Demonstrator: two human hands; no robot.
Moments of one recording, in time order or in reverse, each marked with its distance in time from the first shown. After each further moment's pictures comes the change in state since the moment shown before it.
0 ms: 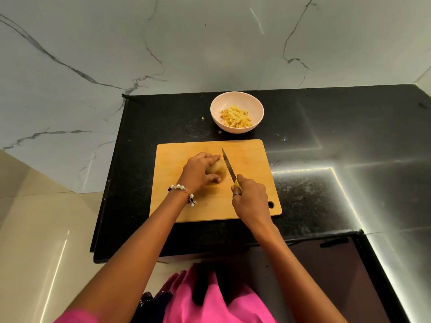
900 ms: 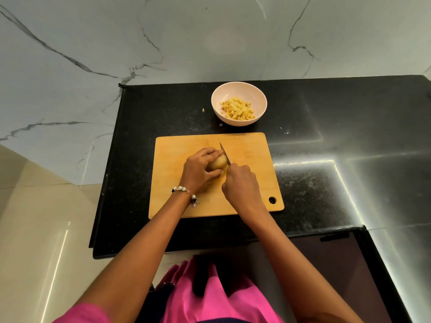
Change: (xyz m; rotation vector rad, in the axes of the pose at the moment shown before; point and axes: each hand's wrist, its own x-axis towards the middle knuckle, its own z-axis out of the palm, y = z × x) left_hand -0.003 -0.016 0.022 -0.108 0.227 0.164; right_hand 0.021 -0.026 0.005 -0.292 -0.089 -0.056
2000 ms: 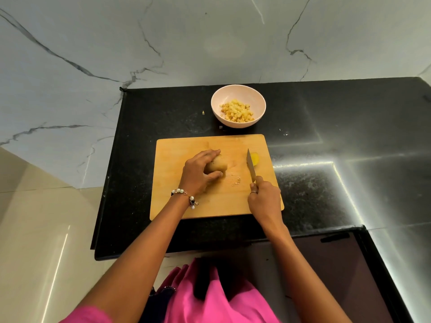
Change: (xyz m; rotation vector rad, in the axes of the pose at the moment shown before) left_hand -0.006 0.000 -0.003 -0.056 -0.003 -0.078; right_hand -0.012 0.062 0.026 0.290 0.132 0.209
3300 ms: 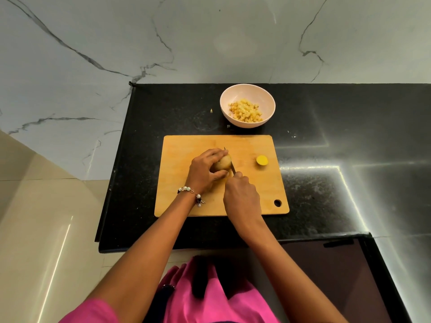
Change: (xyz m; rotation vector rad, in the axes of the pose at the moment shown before) left_hand 0.002 -0.005 0.004 -0.039 0.025 0.031; right_hand -0.023 -0.067 0.012 -0.437 -0.069 -0.247
